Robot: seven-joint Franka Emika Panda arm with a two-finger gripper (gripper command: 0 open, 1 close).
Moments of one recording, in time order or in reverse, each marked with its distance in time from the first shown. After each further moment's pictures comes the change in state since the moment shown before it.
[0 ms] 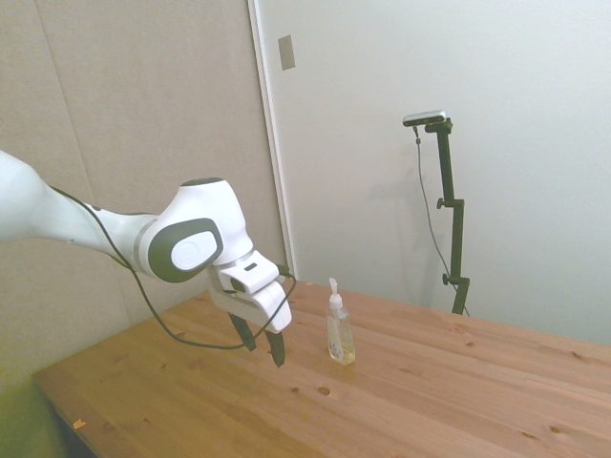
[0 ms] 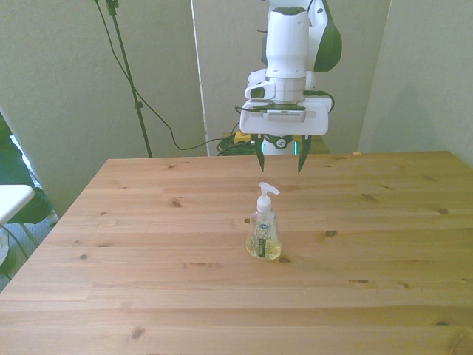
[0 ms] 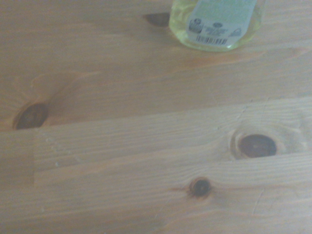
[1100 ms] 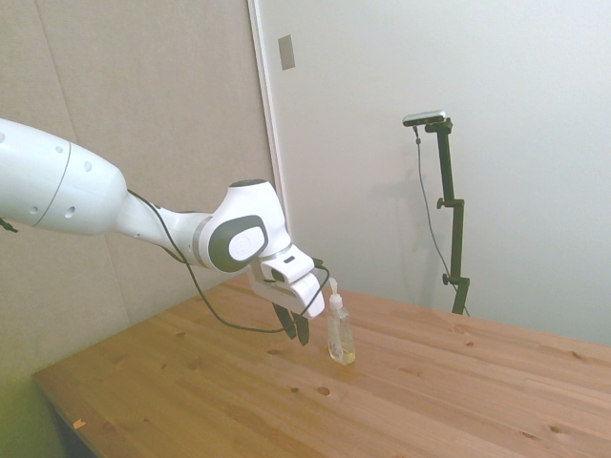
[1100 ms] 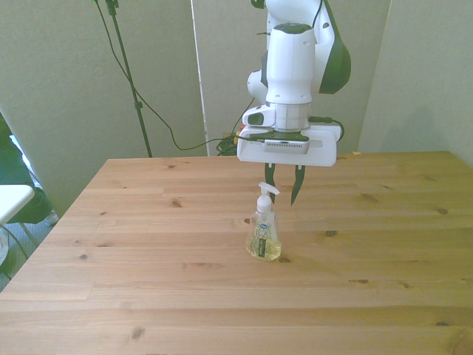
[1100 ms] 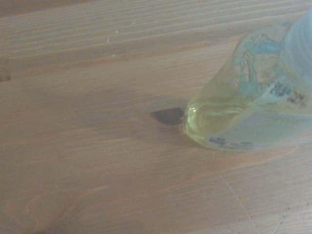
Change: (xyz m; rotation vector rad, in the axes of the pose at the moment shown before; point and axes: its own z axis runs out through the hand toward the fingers) arm 0.048 -0.072 0.034 0.003 0.008 0.064
